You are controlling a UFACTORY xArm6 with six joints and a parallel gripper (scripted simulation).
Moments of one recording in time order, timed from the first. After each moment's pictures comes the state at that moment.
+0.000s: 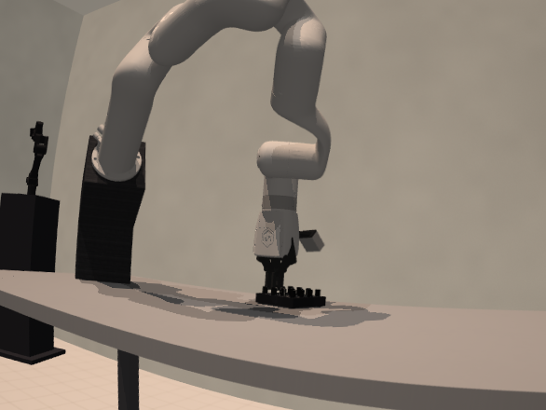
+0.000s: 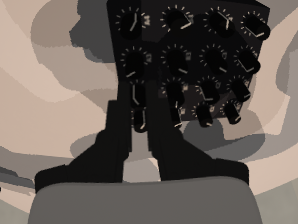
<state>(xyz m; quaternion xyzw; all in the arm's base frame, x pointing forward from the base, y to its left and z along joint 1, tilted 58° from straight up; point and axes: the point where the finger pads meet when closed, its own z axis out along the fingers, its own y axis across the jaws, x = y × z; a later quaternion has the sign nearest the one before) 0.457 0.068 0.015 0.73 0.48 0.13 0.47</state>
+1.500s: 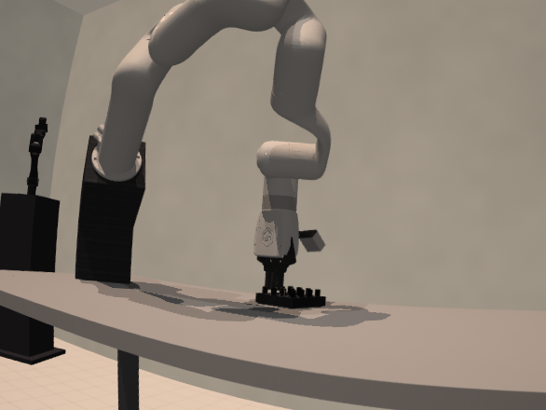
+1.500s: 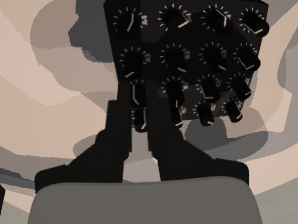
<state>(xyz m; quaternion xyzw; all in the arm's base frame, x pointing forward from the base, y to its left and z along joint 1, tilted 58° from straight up) 0.457 0.068 0.015 0.74 0.47 0.14 0.47</state>
